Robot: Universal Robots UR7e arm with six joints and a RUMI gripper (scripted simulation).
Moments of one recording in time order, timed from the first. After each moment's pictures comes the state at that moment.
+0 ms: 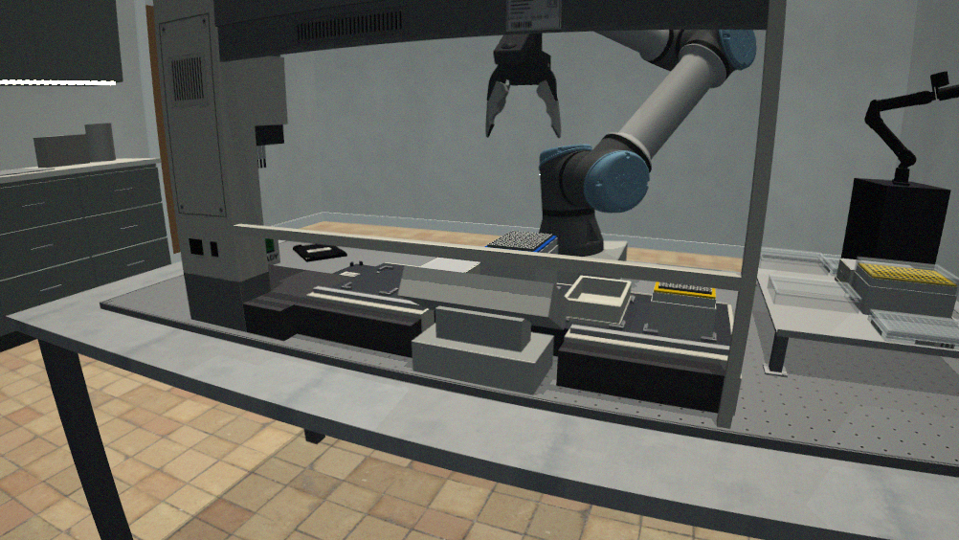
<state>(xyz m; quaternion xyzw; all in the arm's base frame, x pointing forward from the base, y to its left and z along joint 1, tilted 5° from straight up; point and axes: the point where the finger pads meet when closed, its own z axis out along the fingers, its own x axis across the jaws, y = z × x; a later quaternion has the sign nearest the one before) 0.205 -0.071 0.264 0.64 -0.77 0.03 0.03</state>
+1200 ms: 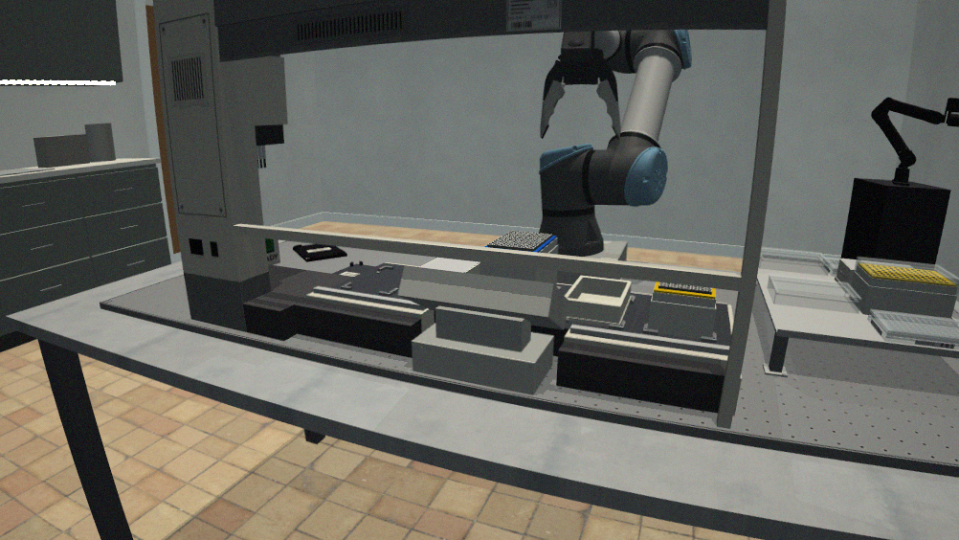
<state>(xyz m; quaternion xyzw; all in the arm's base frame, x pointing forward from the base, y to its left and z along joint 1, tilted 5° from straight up) 0.225 0.031 0.255 0.67 -0.74 0.02 0.02</state>
